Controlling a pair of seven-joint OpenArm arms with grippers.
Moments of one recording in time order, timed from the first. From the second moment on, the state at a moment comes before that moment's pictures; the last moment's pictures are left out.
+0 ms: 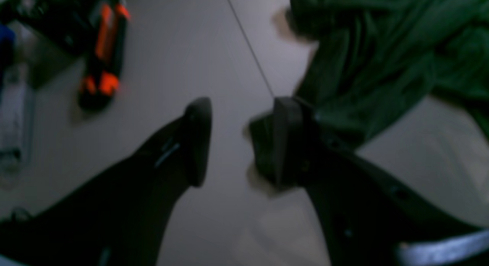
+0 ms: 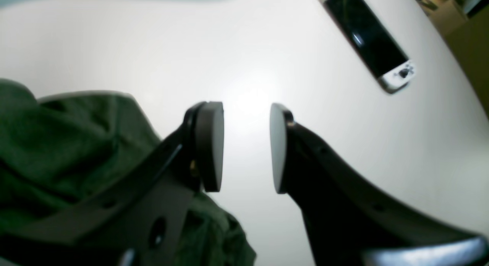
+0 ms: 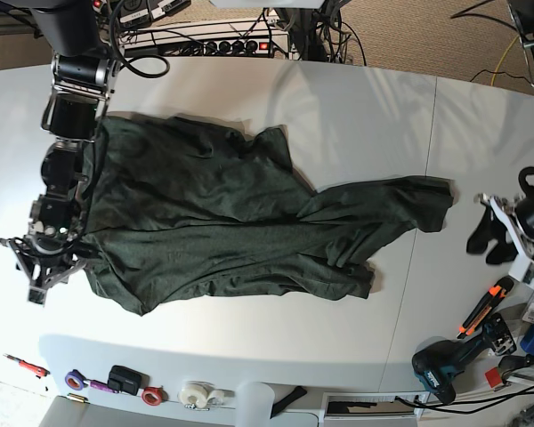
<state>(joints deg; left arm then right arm) -5.0 -35.0 -16.6 95.0 -45.3 -35.5 54.7 23.0 20.3 12.8 69.5 -10.7 -4.8 -33.1</state>
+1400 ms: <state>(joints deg) 0.1 -17.8 -16.6 94.9 -56.9 -43.3 58.2 -21.6 14.7 17.7 98.2 -13.6 -1.8 -44.7</state>
